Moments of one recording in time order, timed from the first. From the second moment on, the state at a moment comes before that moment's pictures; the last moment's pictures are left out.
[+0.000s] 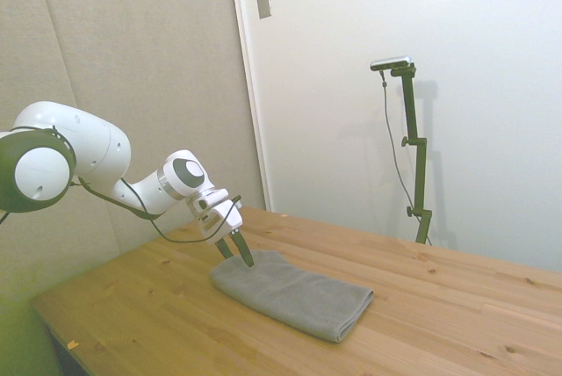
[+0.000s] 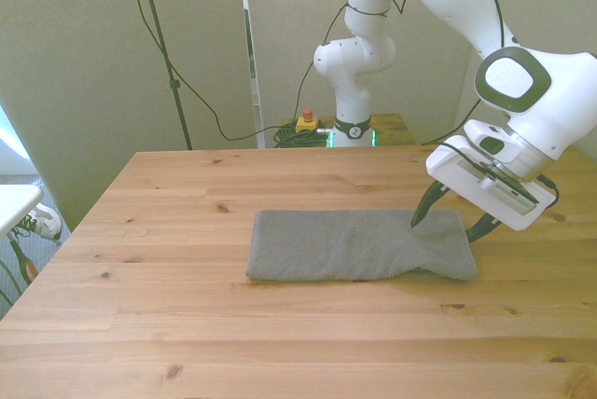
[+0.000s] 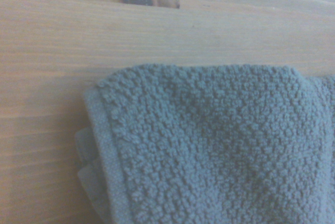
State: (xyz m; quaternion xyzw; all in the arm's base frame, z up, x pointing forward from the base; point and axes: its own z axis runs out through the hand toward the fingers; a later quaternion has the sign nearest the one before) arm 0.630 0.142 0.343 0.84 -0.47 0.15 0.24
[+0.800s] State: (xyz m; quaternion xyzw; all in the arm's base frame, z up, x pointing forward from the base) arm 0.625 0.153 0.343 0.85 -0.45 0.16 0.22
